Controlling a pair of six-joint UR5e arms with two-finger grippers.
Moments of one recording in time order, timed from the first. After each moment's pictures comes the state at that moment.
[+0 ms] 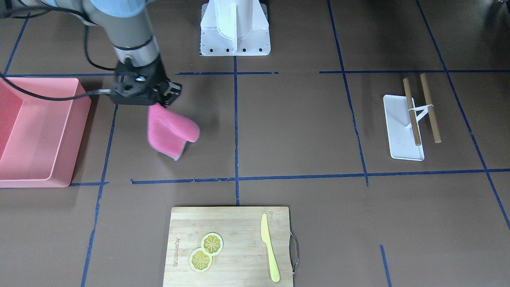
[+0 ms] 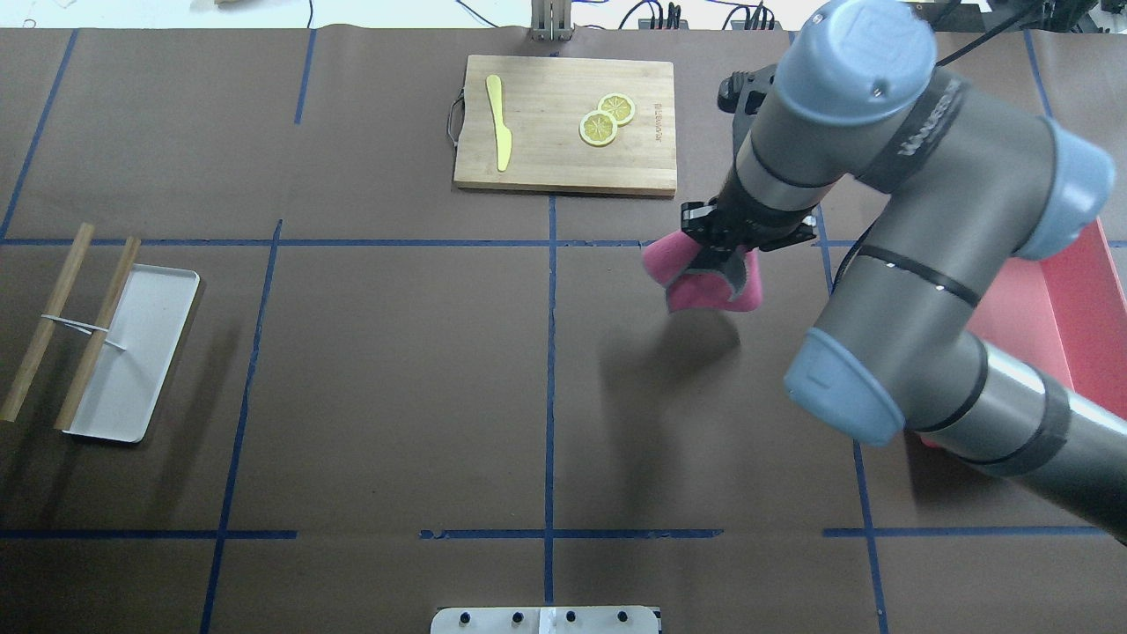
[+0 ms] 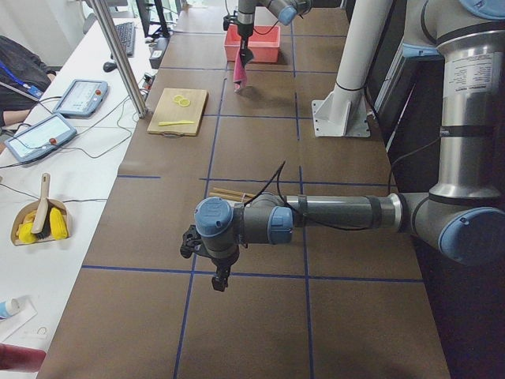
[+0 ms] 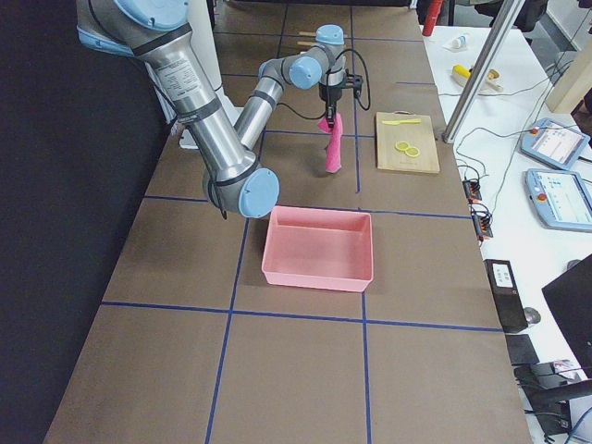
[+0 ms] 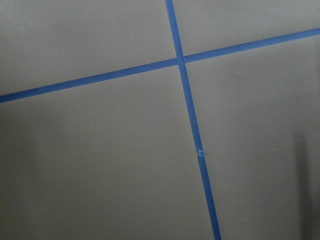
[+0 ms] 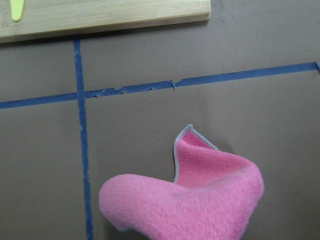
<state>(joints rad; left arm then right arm) -1.57 -1.51 -1.62 -1.56 -2.36 0.23 0.78 -0.98 2.00 -1.96 1.98 1.02</state>
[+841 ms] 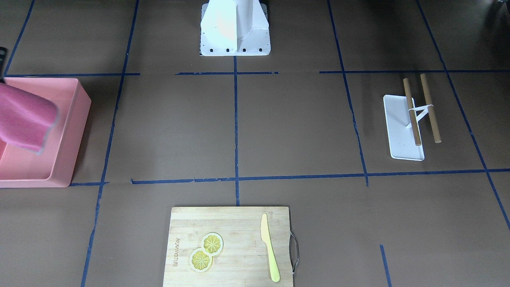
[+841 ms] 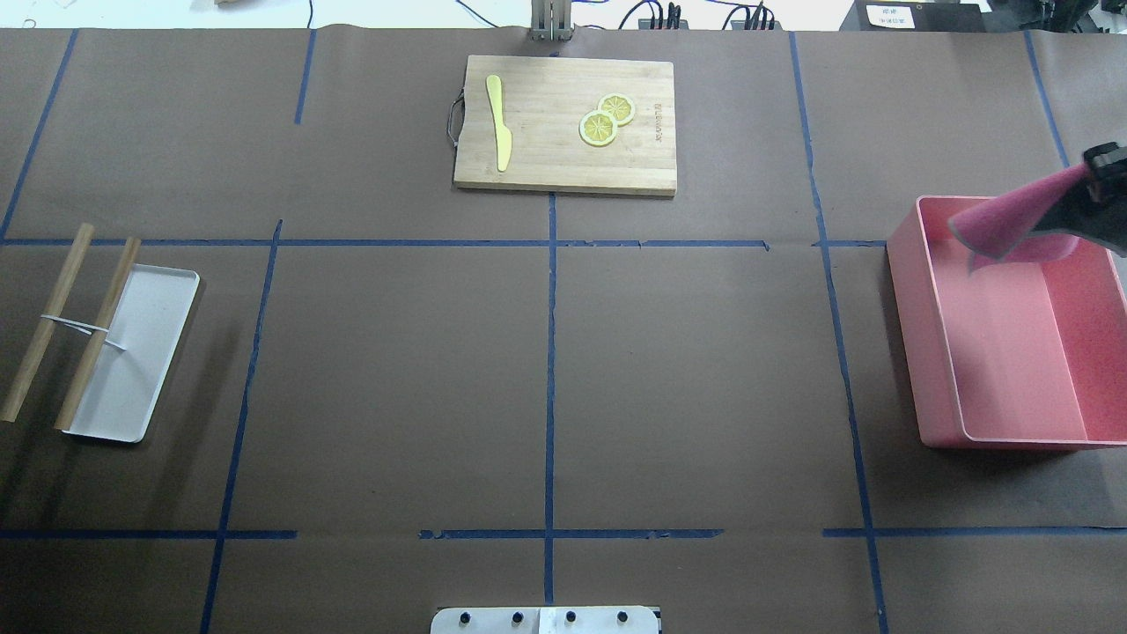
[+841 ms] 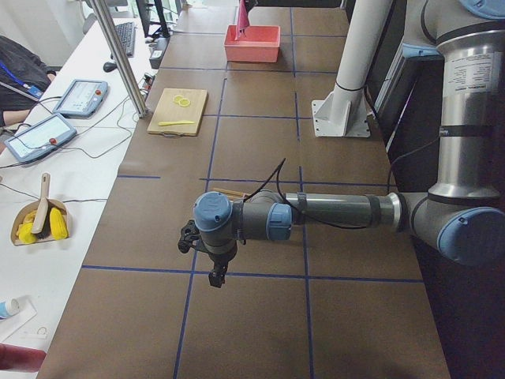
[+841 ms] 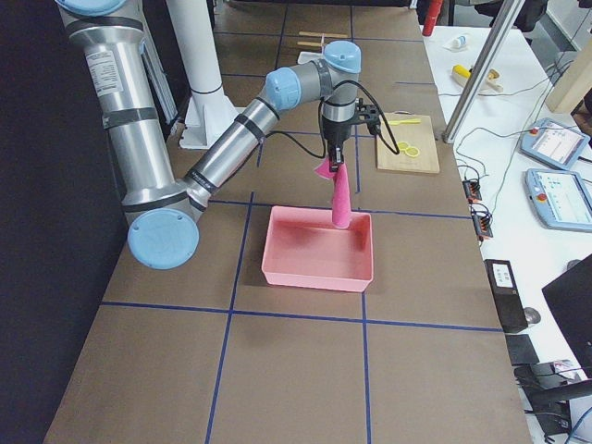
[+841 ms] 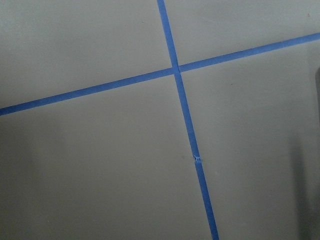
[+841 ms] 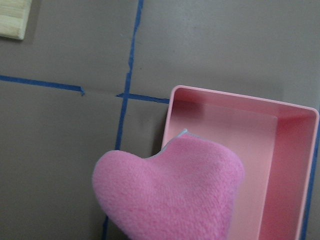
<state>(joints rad) -1.57 -1.51 -1.63 -1.57 -2.36 0.23 1.28 -1.39 2.19 -2.10 2.24 0.24</state>
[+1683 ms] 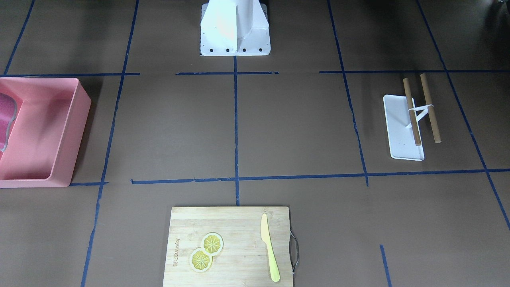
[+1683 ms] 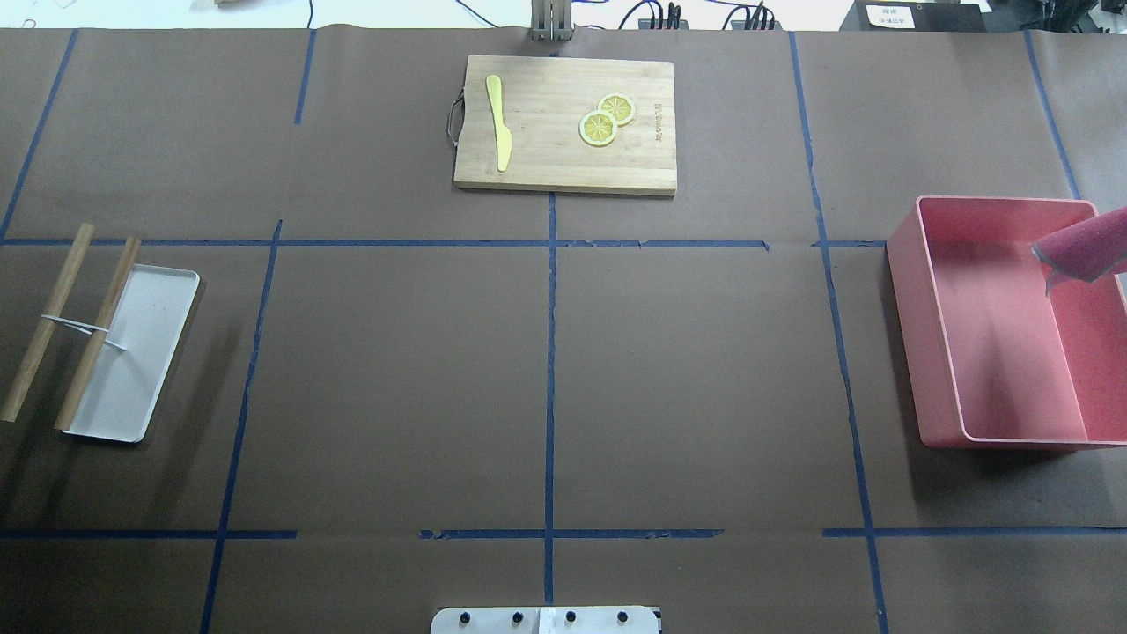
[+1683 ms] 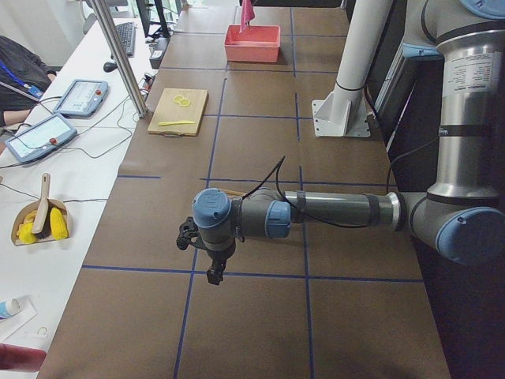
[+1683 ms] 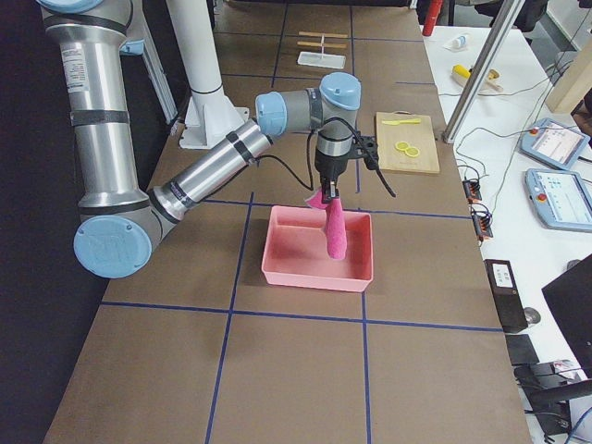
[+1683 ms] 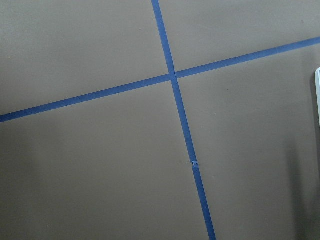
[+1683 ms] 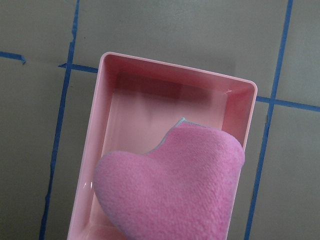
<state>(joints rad) -1.57 -1.52 -1.64 -1.57 -2.36 0.23 1.37 -1.47 2.15 -2.09 2.27 0.09</state>
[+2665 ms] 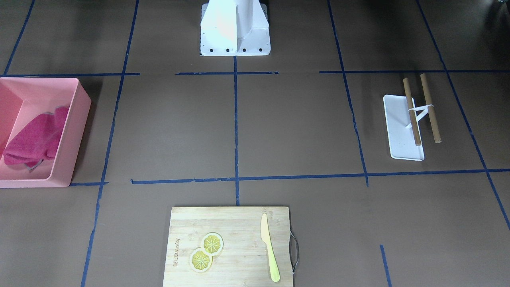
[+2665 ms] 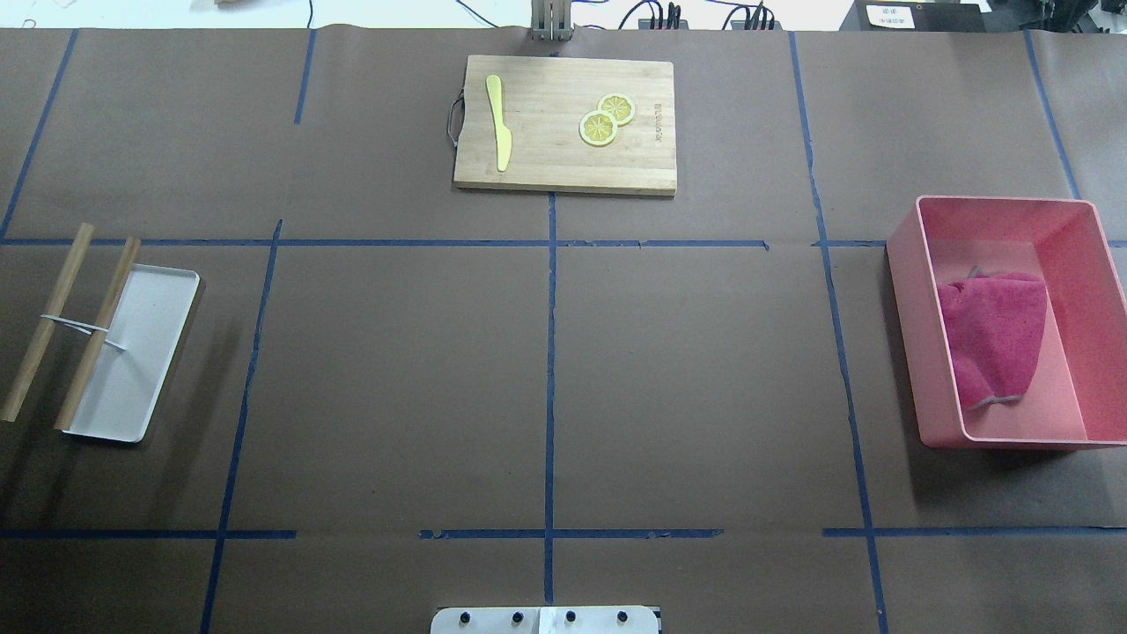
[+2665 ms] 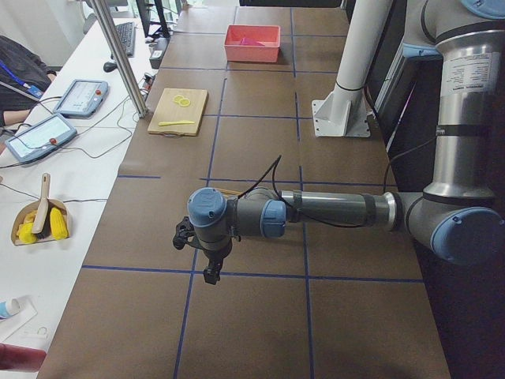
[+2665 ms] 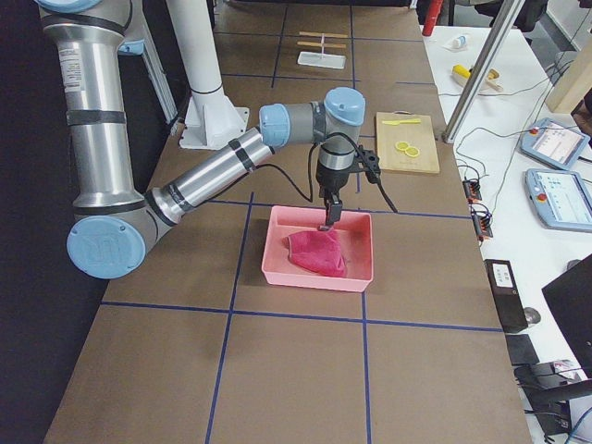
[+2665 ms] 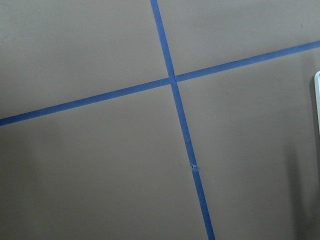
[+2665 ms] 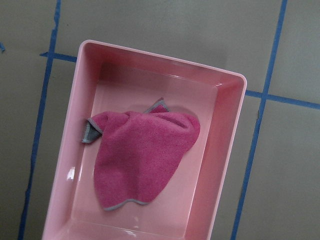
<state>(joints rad) -1.57 -1.54 -1.62 -1.56 -2.36 0.23 1.40 -1.52 2.09 -2.04 2.27 0.00</state>
